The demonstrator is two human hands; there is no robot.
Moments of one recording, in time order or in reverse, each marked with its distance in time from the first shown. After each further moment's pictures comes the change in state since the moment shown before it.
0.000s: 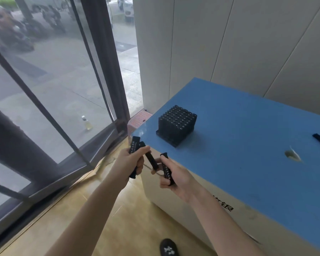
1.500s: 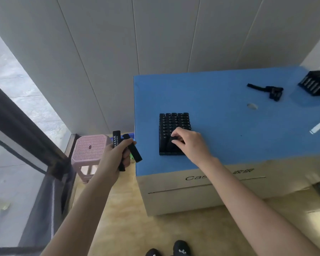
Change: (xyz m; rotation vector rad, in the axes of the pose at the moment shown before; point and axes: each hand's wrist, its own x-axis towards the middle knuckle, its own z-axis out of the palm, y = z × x) left_hand 0.238 0.058 -0.095 0.017 -0.546 -0.134; right_hand 0.154 -0.038 0.003 -1.259 1.102 -0.474
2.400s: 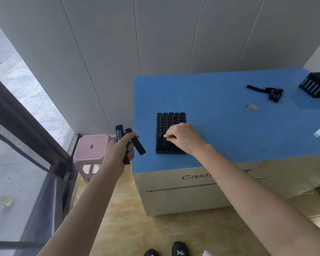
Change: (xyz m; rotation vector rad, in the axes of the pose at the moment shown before) left_hand -0.004 0.001 0.025 -0.045 0.012 0.023; right_hand 0.023 -0.002 -0.012 -0.155 -0.197 -0.101
